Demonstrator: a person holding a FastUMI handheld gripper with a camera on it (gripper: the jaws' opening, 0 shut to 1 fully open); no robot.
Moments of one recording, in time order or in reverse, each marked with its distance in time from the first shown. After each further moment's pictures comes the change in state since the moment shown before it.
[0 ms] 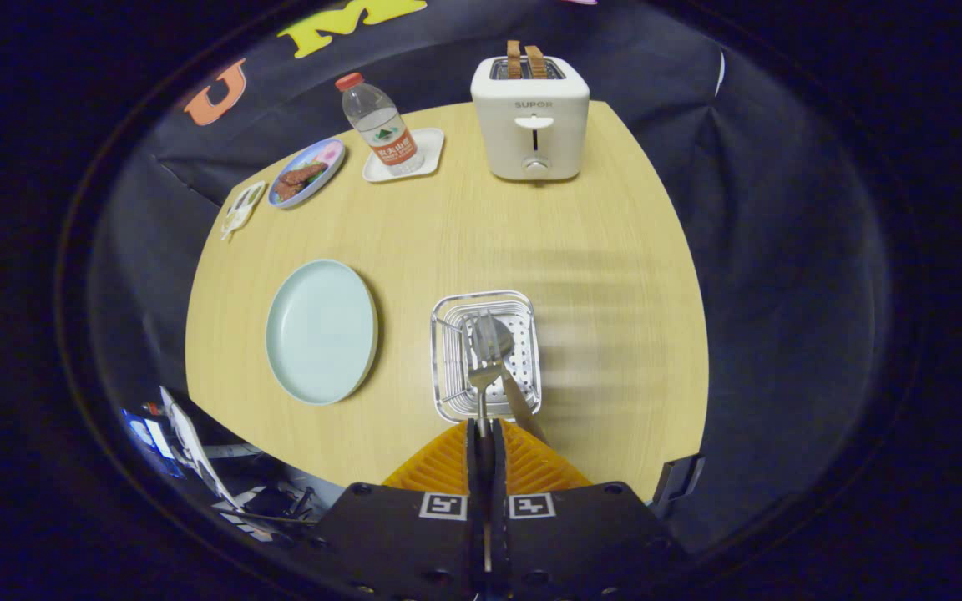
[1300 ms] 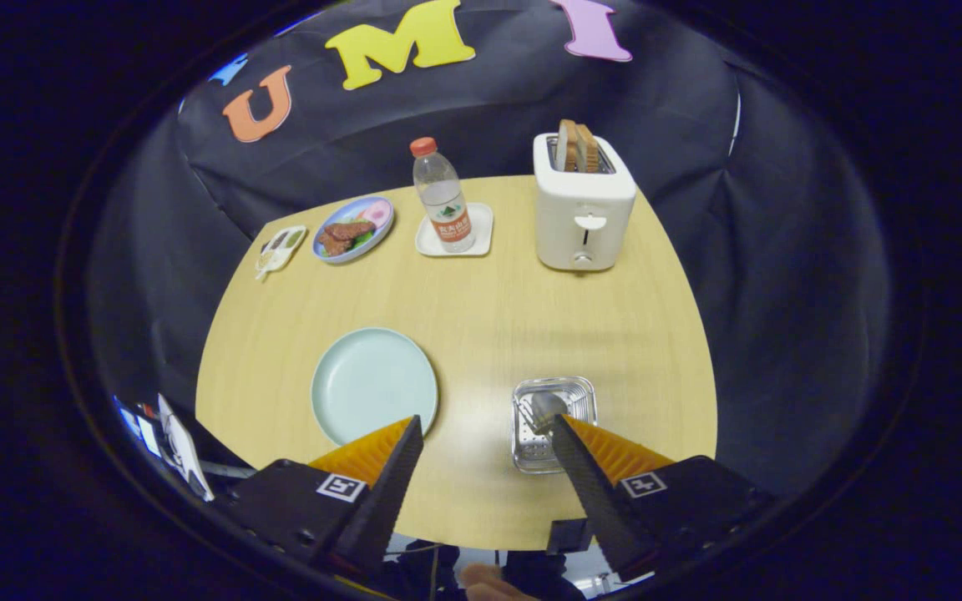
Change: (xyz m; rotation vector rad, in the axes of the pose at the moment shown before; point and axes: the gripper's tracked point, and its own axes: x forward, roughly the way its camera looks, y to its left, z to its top) arm -0.040 0.071 0.042 -0.067 -0.313 0.023
